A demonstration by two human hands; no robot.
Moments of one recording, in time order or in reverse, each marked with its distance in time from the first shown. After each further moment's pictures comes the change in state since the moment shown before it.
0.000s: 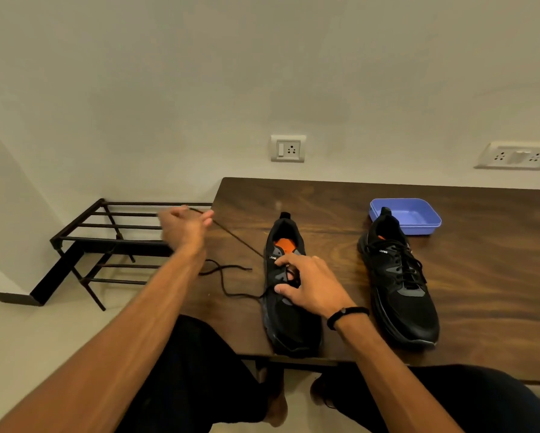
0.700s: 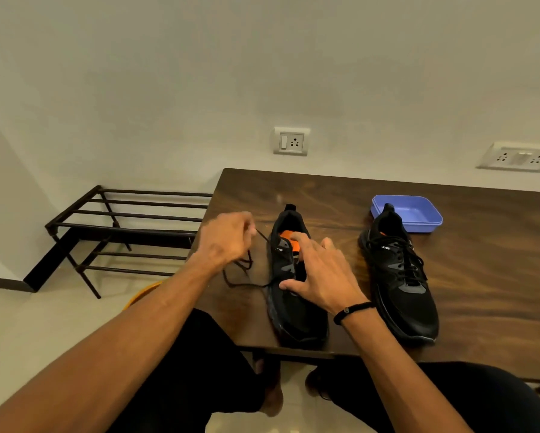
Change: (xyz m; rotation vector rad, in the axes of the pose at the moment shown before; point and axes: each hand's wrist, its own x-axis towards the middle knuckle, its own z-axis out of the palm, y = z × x) left_hand -0.021 -0.025 0.009 1.187 -0.703 0.691; right_hand -0.005 -0.009 -0.016 -0.309 0.100 -0.031
